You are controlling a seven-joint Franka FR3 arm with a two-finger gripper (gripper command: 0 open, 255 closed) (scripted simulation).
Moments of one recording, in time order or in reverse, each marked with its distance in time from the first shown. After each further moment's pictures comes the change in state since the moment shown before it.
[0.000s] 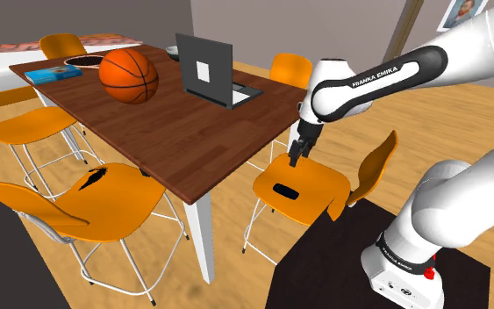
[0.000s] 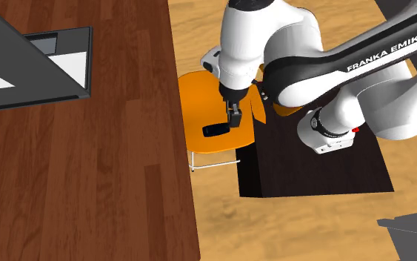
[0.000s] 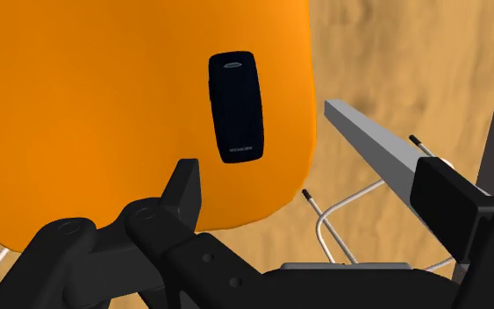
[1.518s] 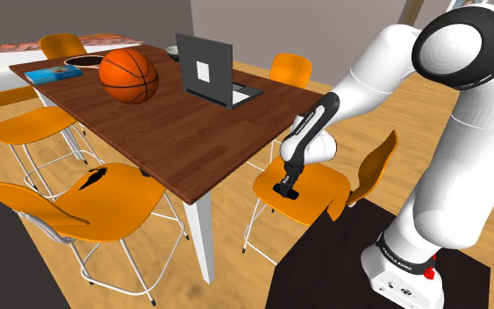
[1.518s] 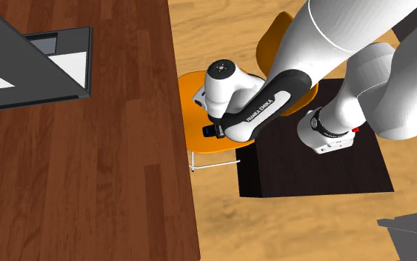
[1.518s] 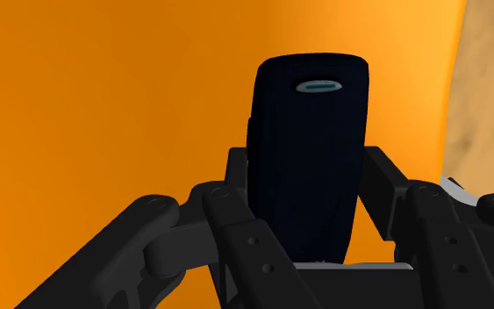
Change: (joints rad) arm 0.055 0.596 -0.008 0.030 0.292 0.514 -0.357
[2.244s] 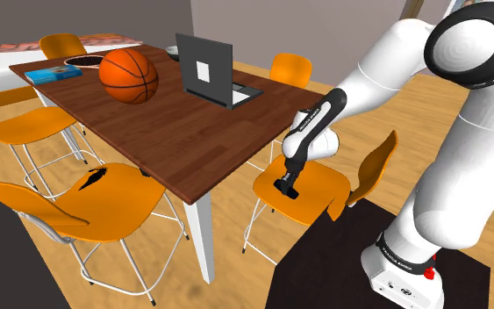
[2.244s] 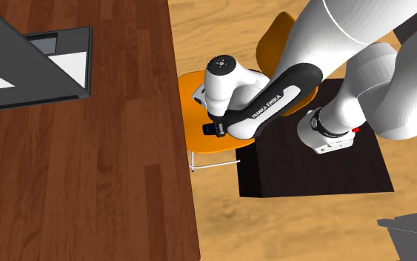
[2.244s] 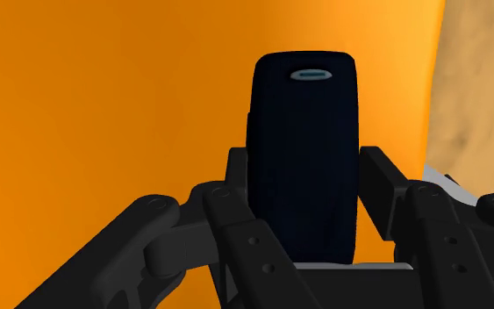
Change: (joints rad) arm 0.008 -0.052 -0.020 -0.008 -0.053 -0.040 0.043
